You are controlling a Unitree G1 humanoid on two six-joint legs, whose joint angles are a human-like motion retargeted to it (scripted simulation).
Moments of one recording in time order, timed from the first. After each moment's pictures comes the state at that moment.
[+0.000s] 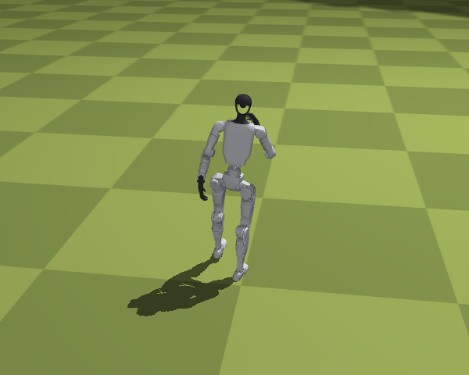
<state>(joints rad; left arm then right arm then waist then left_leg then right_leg) 0.31 0.26 -0.29 1.13 -0.30 0.03 -0.24 -0.32 -0.53 0.23 -0.53 0.26 -0.19 0.00 0.24 -0.02 0.21 -0.15 -0.07 0.09 -0.05 -0.04 -0.03 0.14 -0.11 -0.07 -0.01 -0.19 0.24</state>
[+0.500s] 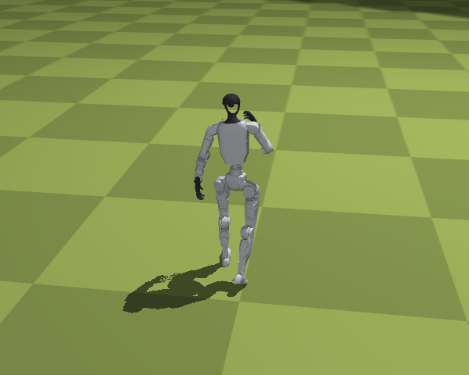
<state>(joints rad) 0.15 0.43 -0.18 1.17 -0.31 0.04 -0.17 -0.28 -0.44 0.25 -0.53 0.34 -0.18 0.00 0.22 -0.14 0.13 -0.03 0.01 0.39 -0.05 -0.15 -0.03 0.20 -0.06 0.00 0.35 -0.07 0.19</state>
